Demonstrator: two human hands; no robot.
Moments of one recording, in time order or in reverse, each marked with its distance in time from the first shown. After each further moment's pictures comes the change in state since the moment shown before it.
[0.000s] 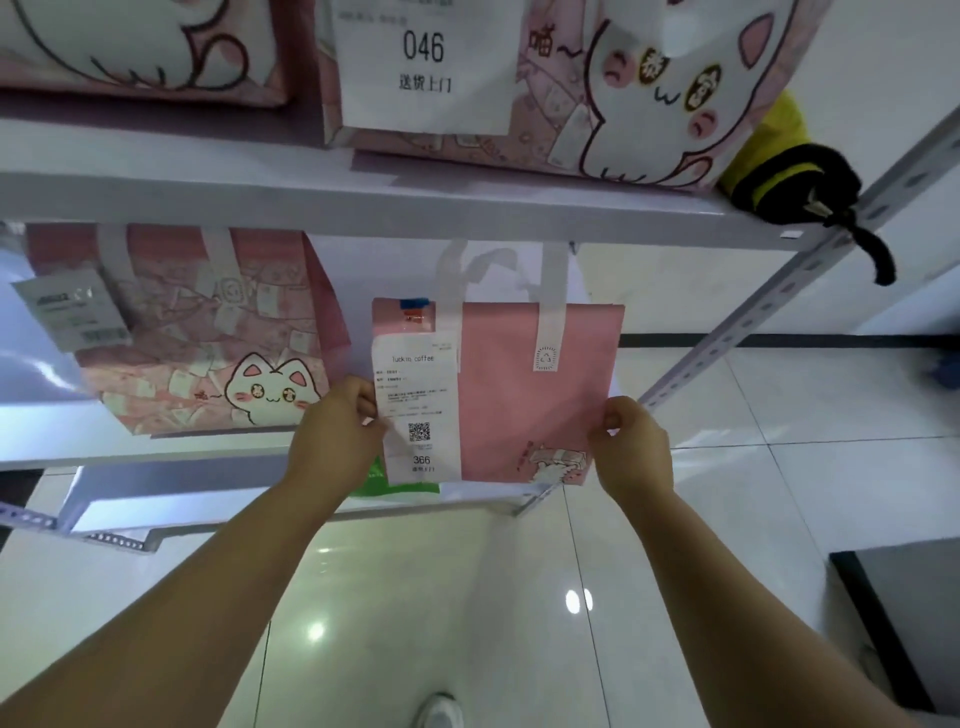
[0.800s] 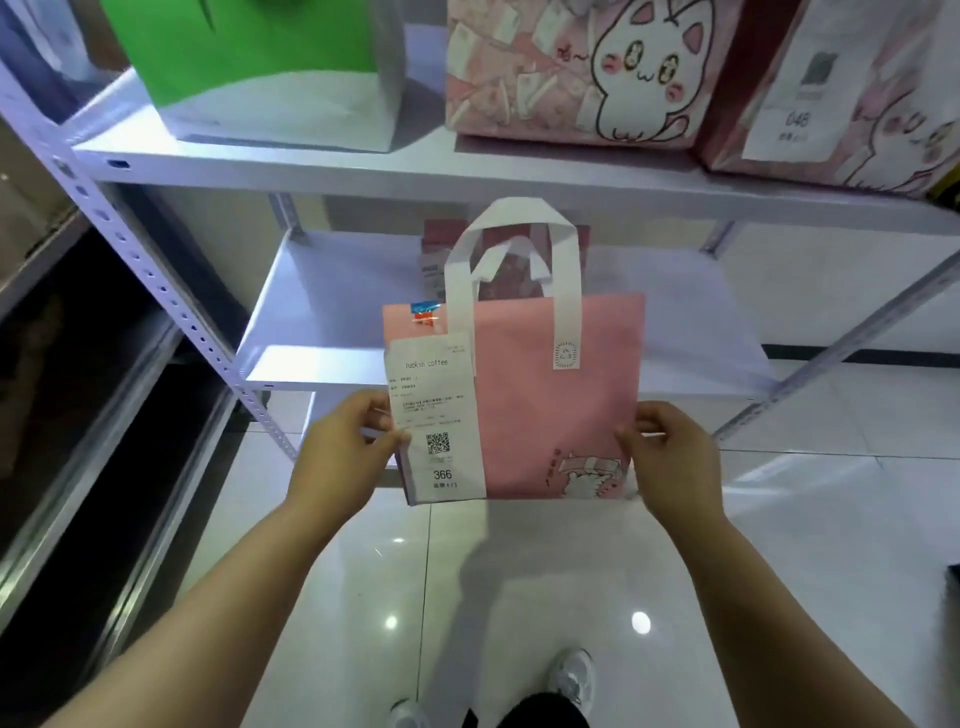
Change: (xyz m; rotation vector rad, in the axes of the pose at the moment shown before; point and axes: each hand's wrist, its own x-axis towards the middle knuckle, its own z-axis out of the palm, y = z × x) left_hand -0.147 -0.169 -0.282 -0.128 0.057 -0.047; right_hand -0.269 -0.178 0.074 0.255 0.019 -0.120
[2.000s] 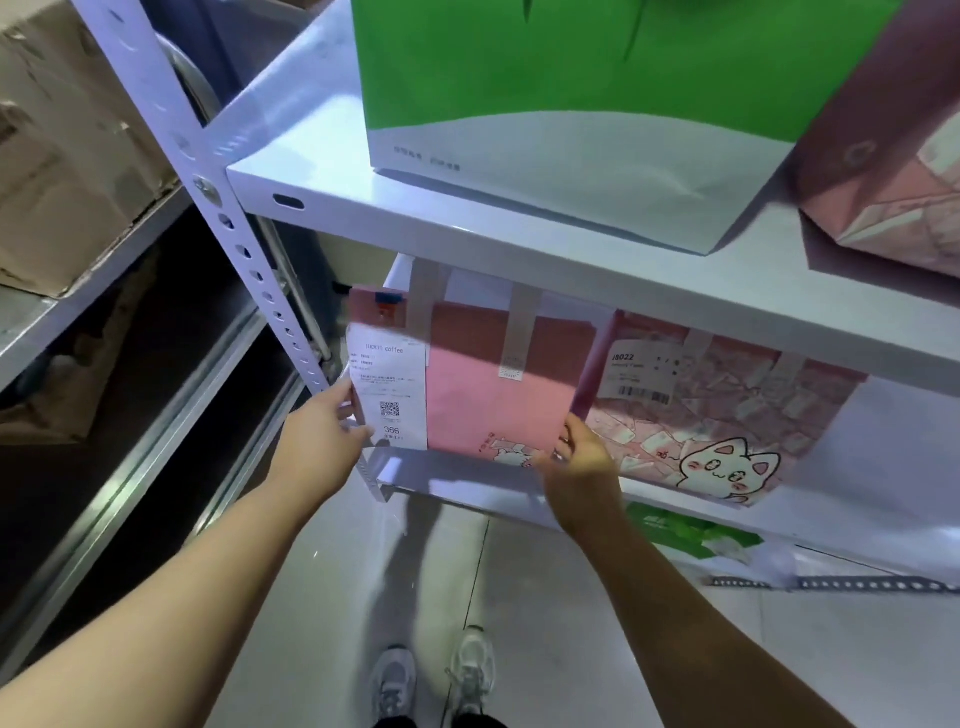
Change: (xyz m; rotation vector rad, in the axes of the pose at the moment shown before) left_hand 0.187 -0.138 -0.115 0.084 0.117 -0.206; right_hand 0.072 -0.125 0.282 0.009 -0.484 -0.027
